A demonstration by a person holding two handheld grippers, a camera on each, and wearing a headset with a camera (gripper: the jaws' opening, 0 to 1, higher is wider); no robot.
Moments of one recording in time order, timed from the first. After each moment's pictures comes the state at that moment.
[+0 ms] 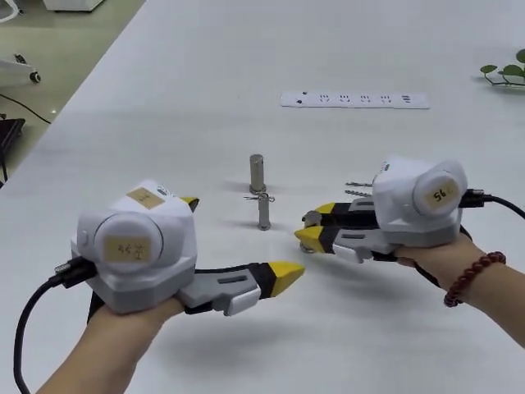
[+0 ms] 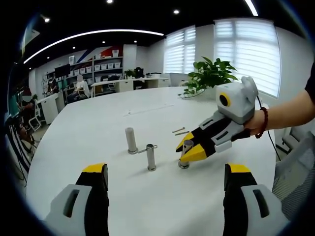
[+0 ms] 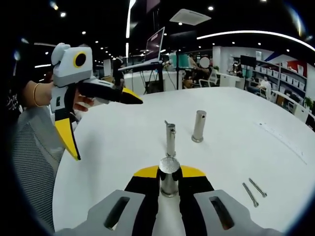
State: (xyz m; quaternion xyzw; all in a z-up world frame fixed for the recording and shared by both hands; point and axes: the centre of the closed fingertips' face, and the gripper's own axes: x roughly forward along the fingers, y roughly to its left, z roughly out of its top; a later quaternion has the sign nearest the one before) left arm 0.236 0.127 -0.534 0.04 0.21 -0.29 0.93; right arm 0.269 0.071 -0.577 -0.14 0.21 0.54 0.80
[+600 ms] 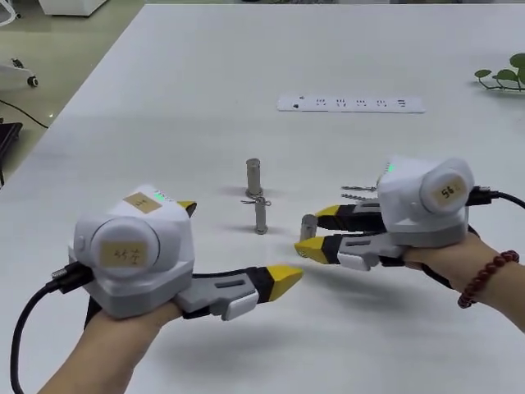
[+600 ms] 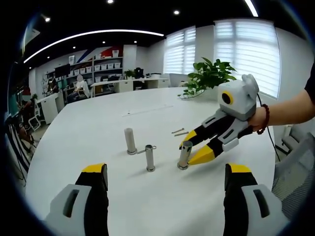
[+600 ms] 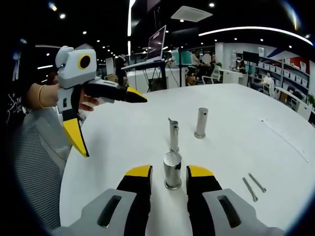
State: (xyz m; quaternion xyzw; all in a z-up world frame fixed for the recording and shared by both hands) left arm 0.235 0.125 -0.532 0.03 0.21 -0.29 0.93; right arm 0.257 0.061 -0.571 -0.14 0.23 0.55 0.79
